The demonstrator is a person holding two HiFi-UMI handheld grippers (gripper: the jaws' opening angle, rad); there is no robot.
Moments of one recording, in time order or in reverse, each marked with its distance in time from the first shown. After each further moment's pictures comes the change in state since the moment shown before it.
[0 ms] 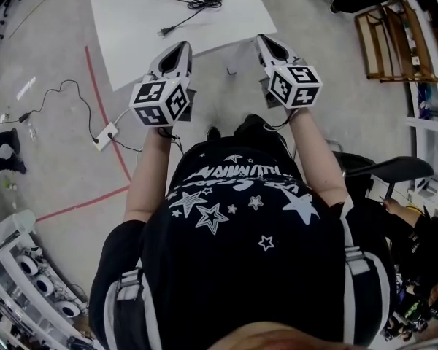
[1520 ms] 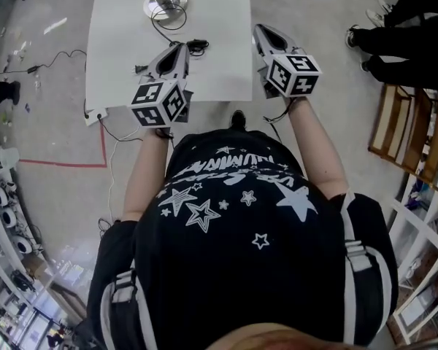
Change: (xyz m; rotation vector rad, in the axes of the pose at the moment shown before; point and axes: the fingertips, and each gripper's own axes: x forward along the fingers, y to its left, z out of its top) left arm 0.196 0.005 0.030 -0.035 -0.030 0.369; right arm 0.188 -0.172 0.092 -0.022 0.070 0.360
